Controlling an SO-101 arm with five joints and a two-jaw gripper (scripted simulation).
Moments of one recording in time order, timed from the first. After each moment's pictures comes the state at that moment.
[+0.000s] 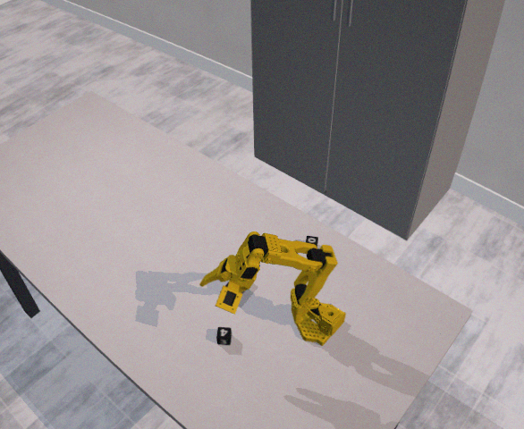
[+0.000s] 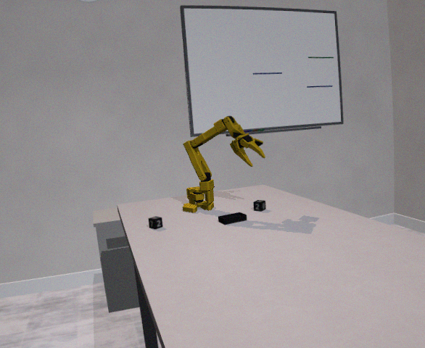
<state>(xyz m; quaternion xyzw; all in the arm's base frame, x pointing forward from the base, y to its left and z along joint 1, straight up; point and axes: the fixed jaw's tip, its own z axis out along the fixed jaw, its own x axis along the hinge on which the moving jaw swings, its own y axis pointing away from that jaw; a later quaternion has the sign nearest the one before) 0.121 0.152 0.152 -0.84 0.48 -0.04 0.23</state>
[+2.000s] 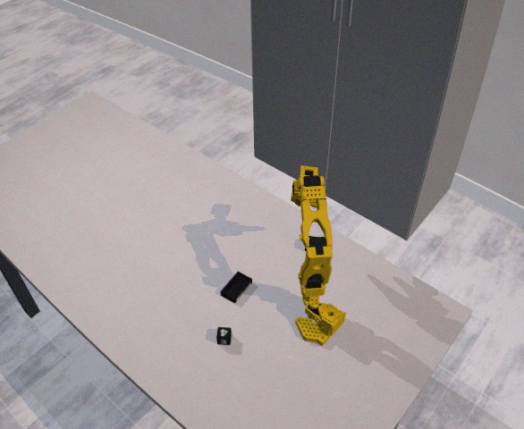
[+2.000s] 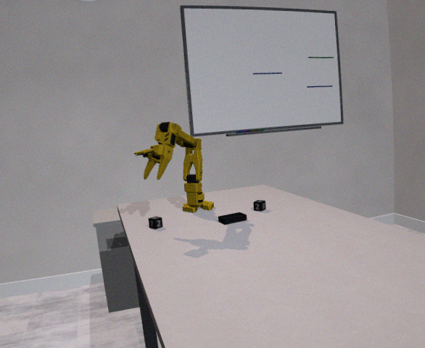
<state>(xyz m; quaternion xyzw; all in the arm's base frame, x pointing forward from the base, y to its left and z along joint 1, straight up) 0.165 -0.160 0.153 0.47 0.85 -0.07 0.22</state>
